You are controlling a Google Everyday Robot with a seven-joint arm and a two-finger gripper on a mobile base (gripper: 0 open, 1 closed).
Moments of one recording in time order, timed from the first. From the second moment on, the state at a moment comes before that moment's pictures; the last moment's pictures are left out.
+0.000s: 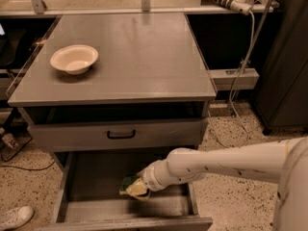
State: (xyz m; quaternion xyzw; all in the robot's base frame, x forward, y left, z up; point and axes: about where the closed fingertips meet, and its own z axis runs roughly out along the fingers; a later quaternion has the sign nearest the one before) arm 0.488 0.060 0.477 -0.46 0.81 0.26 0.25
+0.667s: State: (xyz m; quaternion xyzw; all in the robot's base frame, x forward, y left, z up) arm 0.481 0.018 0.585 -0.45 0.83 0.22 0.25
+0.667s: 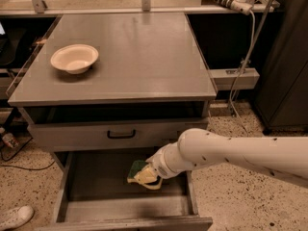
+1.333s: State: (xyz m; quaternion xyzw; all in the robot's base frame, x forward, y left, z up) arm 0.481 0.012 0.608 -0.45 0.83 0.22 0.24
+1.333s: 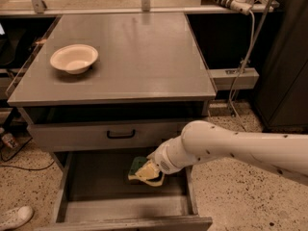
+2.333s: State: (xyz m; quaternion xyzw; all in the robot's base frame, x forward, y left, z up) arm 0.488 -0.016 0.752 -0.48 0.82 0.17 0.26
